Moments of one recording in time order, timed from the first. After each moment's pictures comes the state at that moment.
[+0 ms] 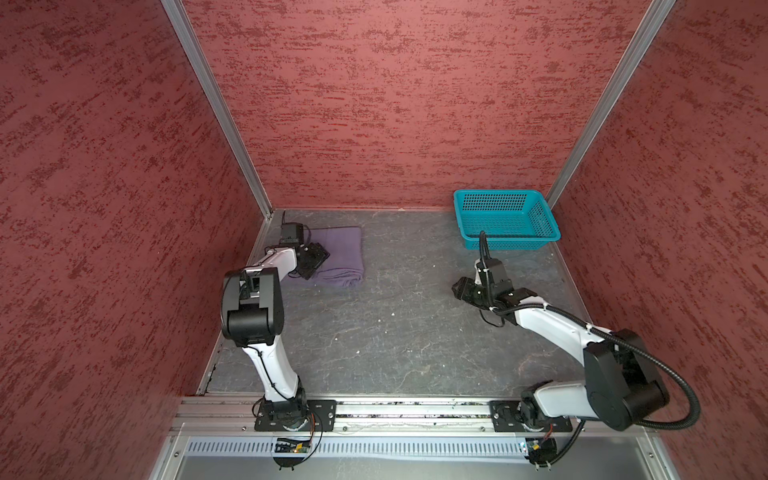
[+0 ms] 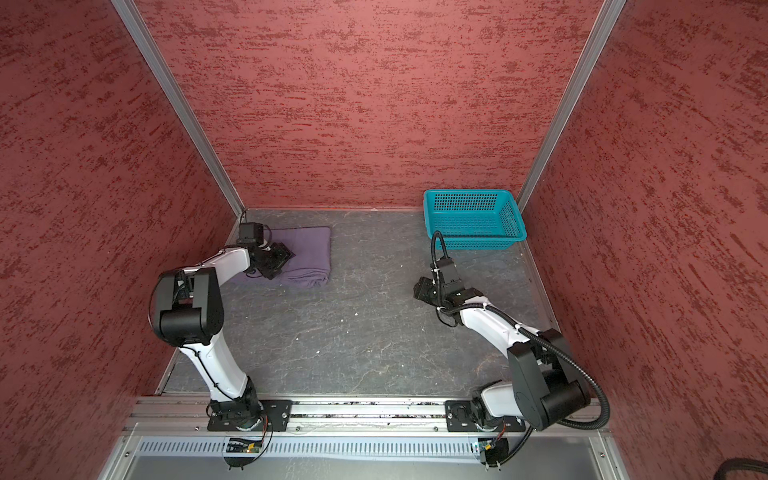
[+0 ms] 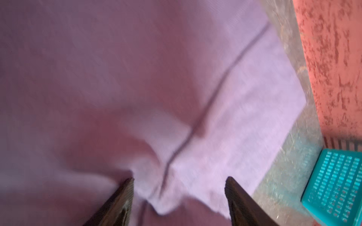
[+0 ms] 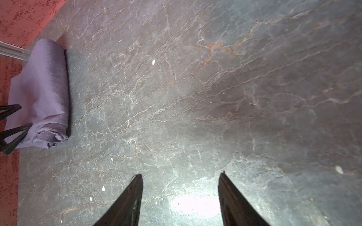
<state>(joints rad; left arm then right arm) 0.07 1.83 1.21 -0.40 0.25 -0.73 0.36 1.38 0.73 -0.20 -0.11 0.70</state>
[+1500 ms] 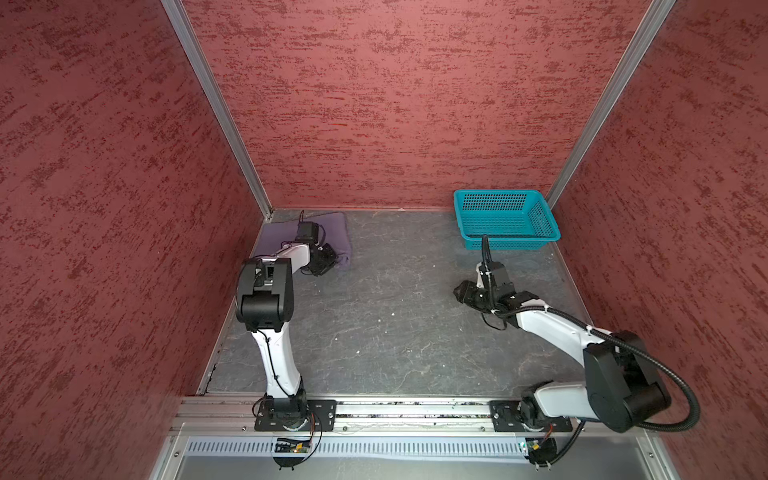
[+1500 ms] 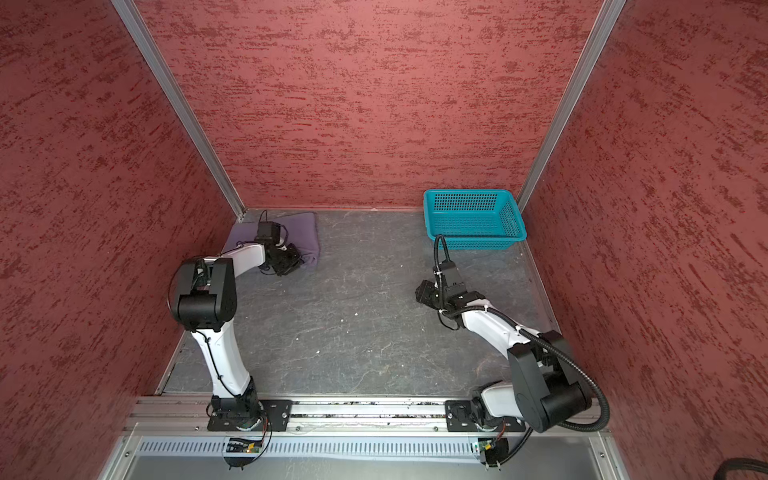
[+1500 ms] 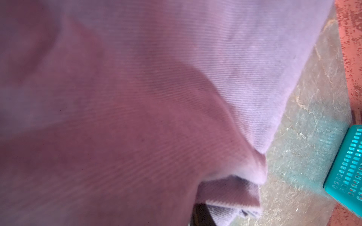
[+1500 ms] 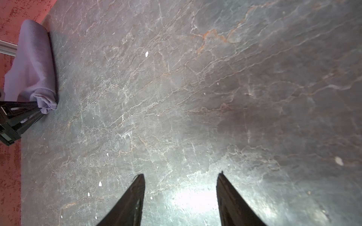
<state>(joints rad) 0.02 2.03 1.34 -0.40 0.29 -0.67 0.34 1.38 0.70 -0.18 -0.13 0.71</state>
